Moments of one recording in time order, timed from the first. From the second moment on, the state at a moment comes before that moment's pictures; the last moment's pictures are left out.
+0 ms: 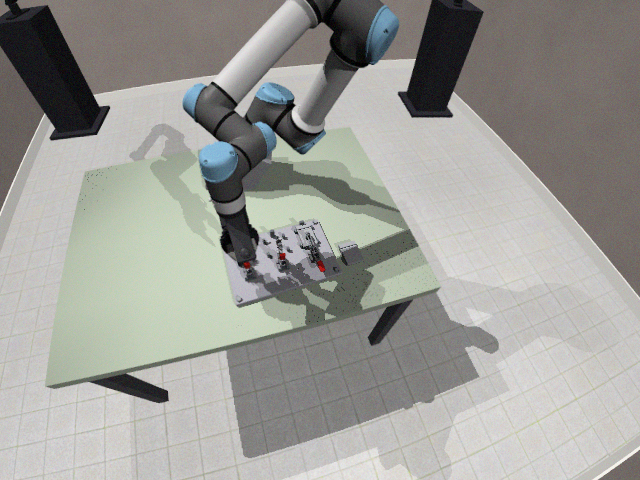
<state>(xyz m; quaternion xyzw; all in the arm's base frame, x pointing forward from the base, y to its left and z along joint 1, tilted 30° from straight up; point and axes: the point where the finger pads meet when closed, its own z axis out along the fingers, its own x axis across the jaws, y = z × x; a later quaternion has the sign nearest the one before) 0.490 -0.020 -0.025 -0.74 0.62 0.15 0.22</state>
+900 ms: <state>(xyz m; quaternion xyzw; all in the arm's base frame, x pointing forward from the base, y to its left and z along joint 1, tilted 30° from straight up) 0.490 -0.029 -0.011 -0.74 0.62 0.15 0.22</state>
